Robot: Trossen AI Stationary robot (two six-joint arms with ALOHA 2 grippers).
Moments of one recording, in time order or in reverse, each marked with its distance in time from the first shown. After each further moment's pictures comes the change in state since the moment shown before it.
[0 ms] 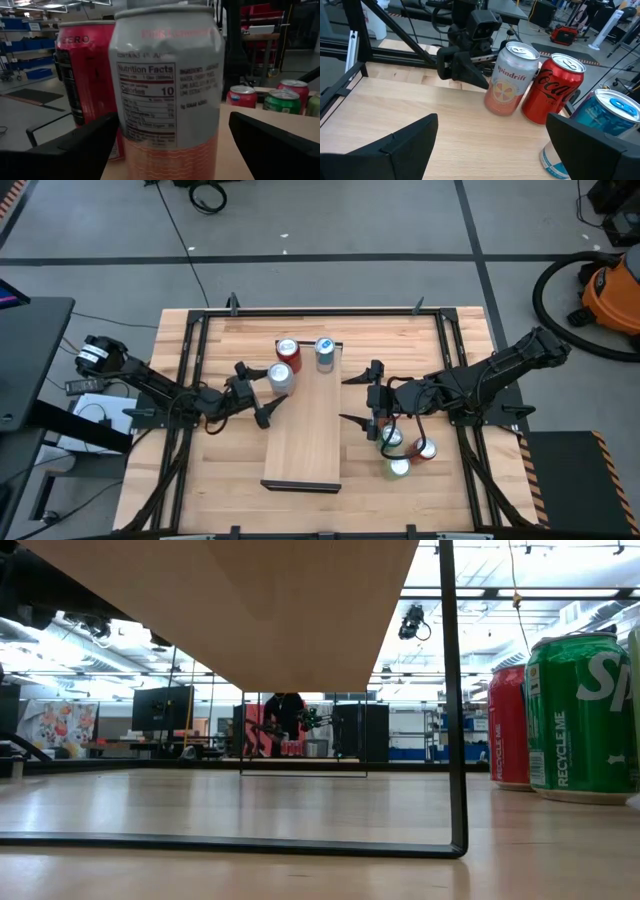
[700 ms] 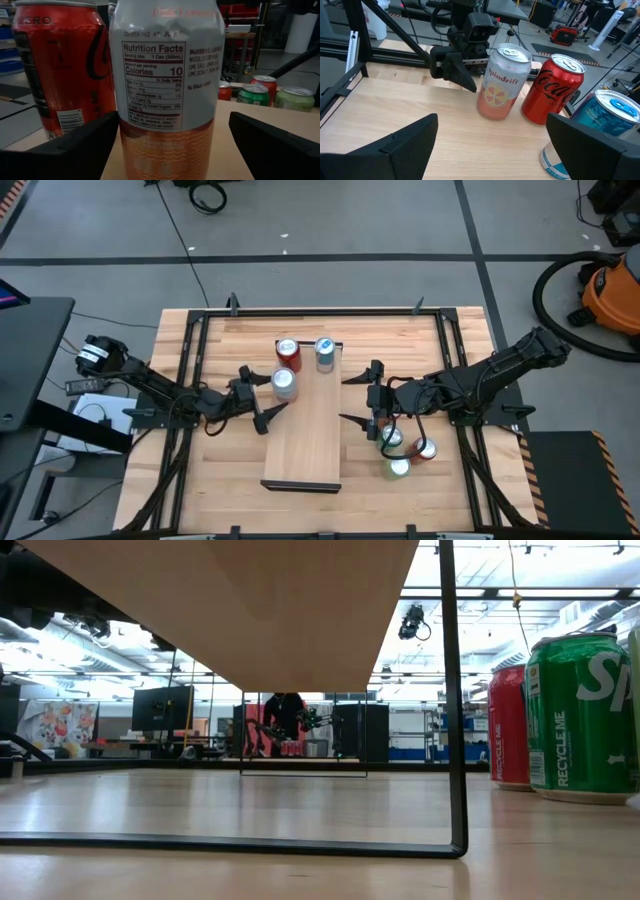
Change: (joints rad) left arm -0.009 0.001 0.000 -0.037 0.087 -0.072; right arm 0.000 0.000 0.000 0.002 -0.001 -0.002
